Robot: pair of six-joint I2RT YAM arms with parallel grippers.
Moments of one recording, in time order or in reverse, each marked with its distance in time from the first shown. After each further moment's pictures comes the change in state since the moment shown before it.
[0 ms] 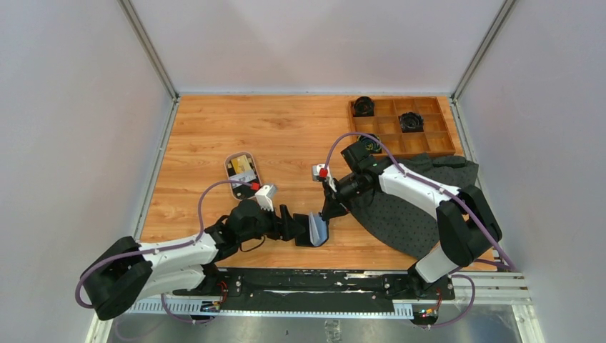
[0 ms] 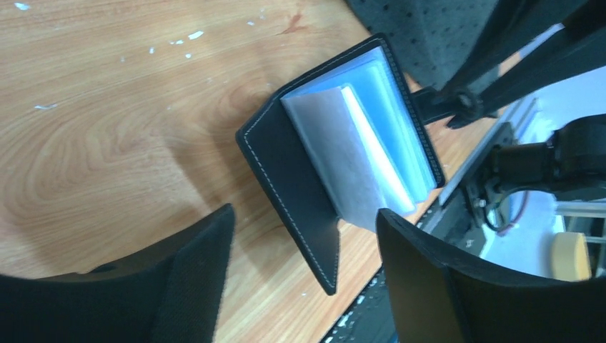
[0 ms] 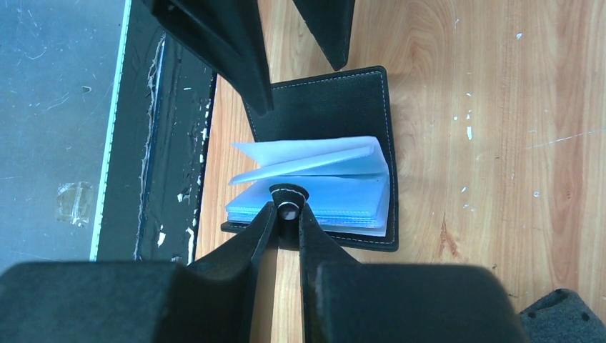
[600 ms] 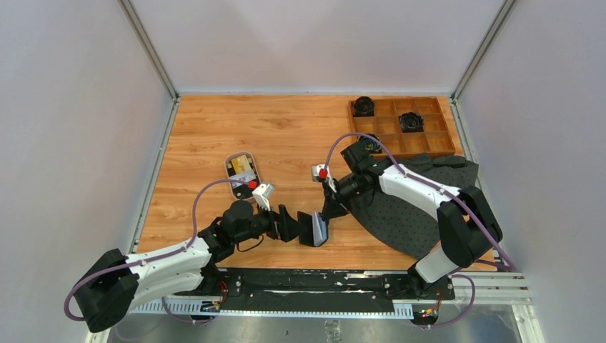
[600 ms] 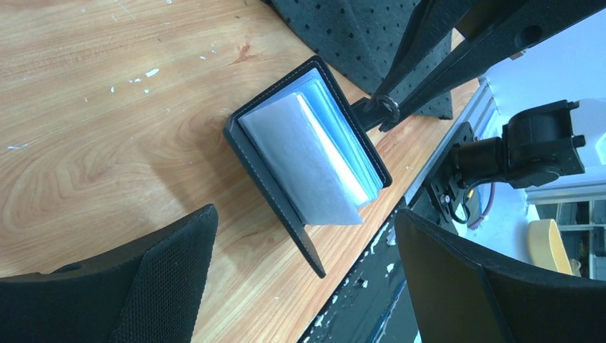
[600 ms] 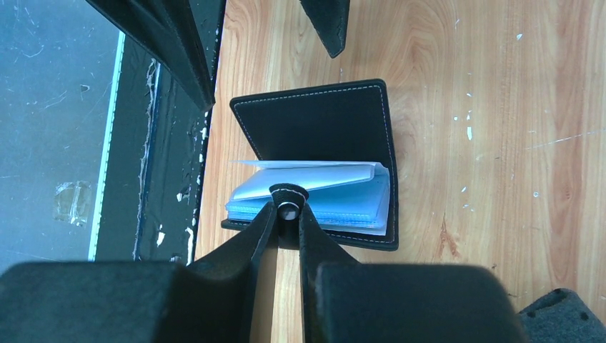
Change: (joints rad) left arm 0.000 -0.114 -0.009 -0.001 0.035 0.021; right arm 0.005 -0.006 -0.003 0.003 0.007 0.000
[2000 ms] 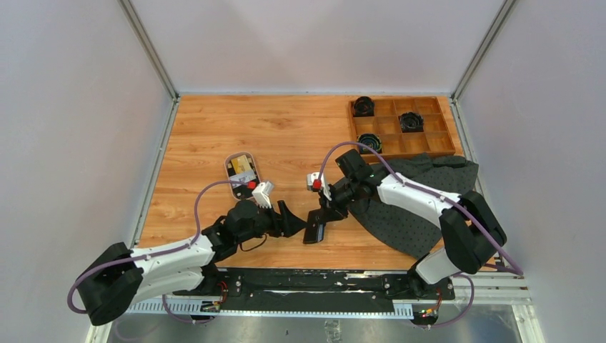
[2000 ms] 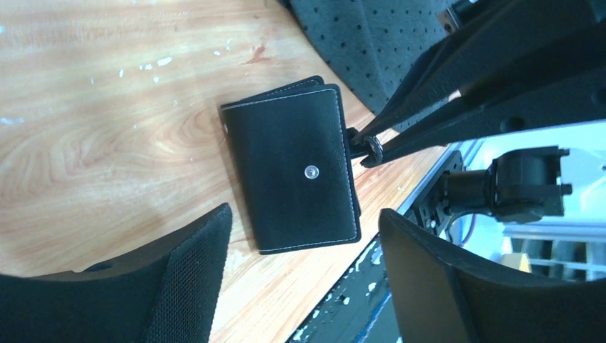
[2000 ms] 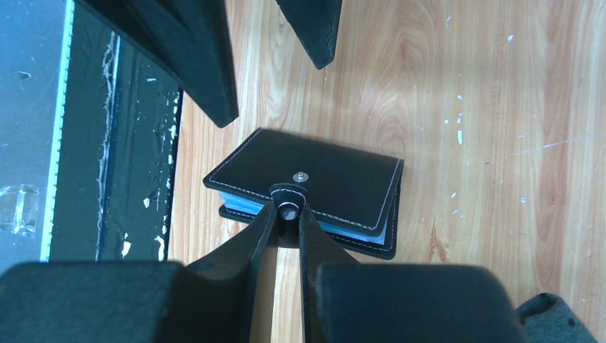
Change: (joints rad) left arm -0.025 0.078 0.023 0.004 -0.085 -0.150; right arm 0.081 -0.044 -0.091 0.158 0.132 0.052
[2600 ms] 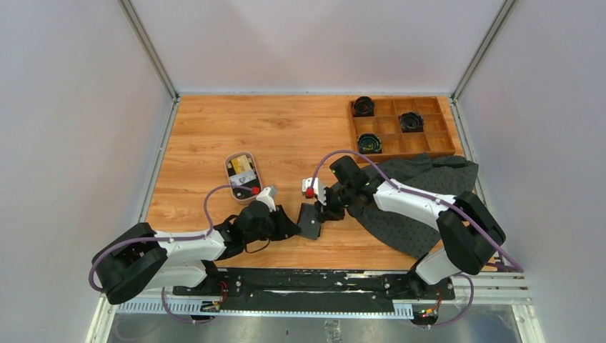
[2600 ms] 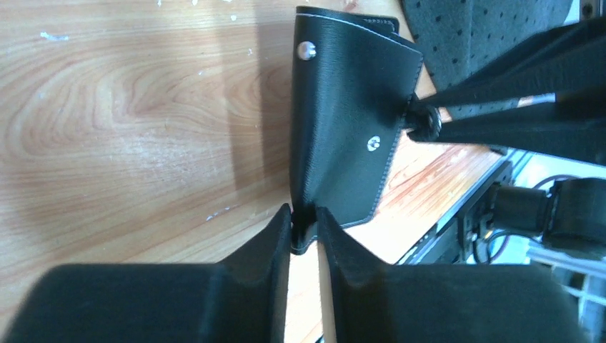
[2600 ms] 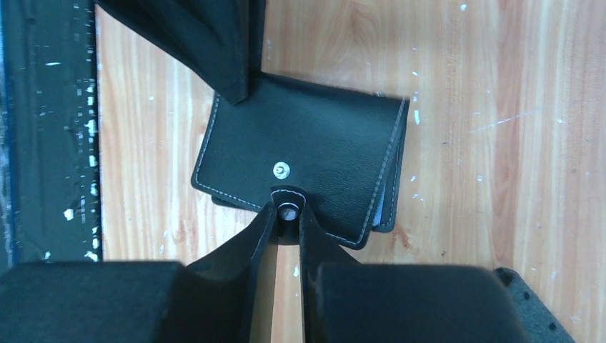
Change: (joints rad) left arm -0.027 0.187 0.011 0.011 -0.053 -0.084; right arm 0.074 0.006 -0.041 0.127 0.240 0.029
